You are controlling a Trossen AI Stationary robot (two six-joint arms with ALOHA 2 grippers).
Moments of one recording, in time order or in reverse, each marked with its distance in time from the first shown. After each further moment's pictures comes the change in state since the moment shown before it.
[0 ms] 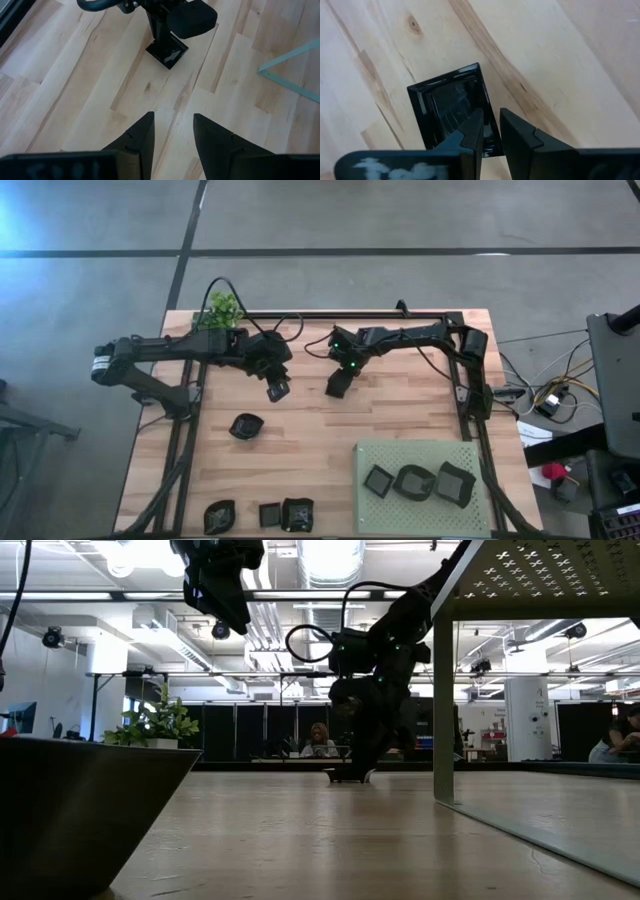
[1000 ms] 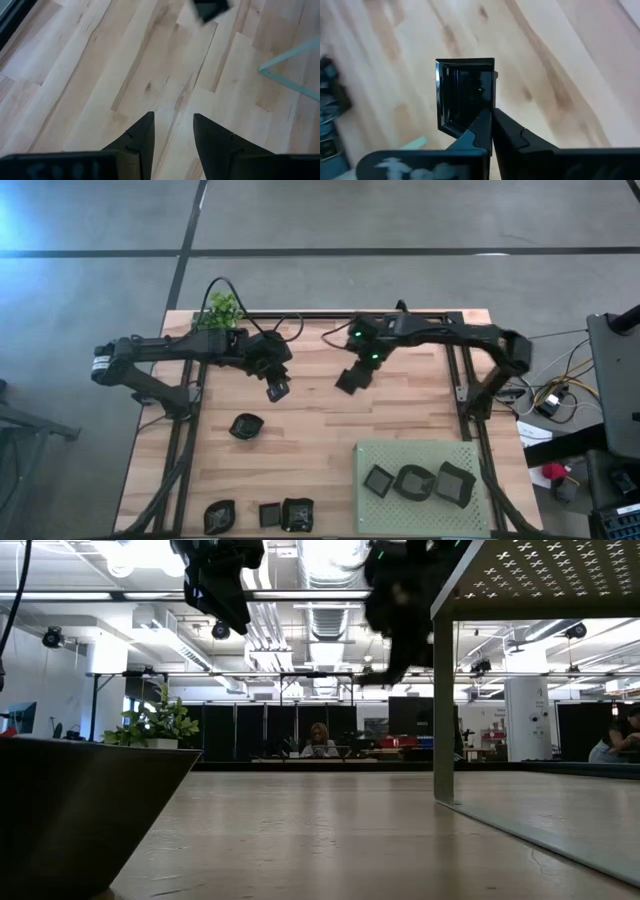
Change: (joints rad) left arm 0.000 0.000 0.000 0.001 0.000 0.013; right arm 0.043 -0.364 0.037 -0.334 -0.003 -0.028
